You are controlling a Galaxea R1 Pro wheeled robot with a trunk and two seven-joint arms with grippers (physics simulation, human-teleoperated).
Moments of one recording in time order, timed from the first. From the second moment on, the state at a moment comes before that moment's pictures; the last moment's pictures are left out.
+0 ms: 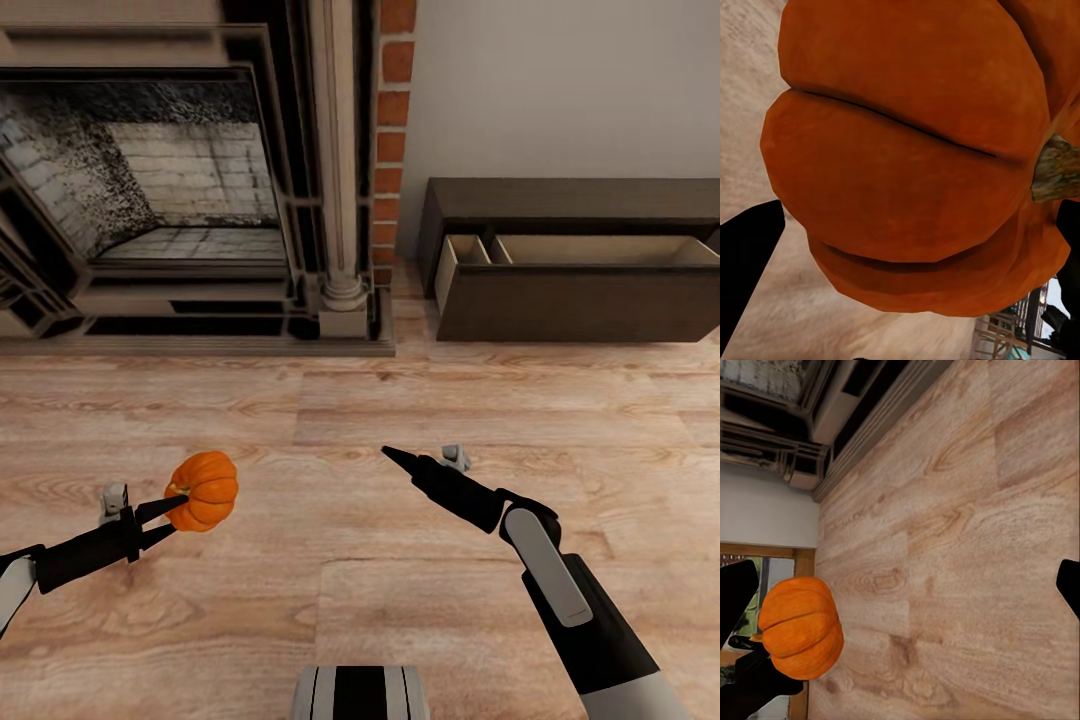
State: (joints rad) left arm -0.46 0.48 0.17 -0.90 0.79 0.95 -0.96; right arm -0.49 -0.09 0.21 -1.42 -1.08 0.65 0.10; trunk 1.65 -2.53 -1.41
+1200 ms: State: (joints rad) left arm -0.46 0.48 0.17 -0.90 0.79 0.96 -0.96; right arm -0.49 -0.10 0.21 -1.40 -1.09 0.65 0.12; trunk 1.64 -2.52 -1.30
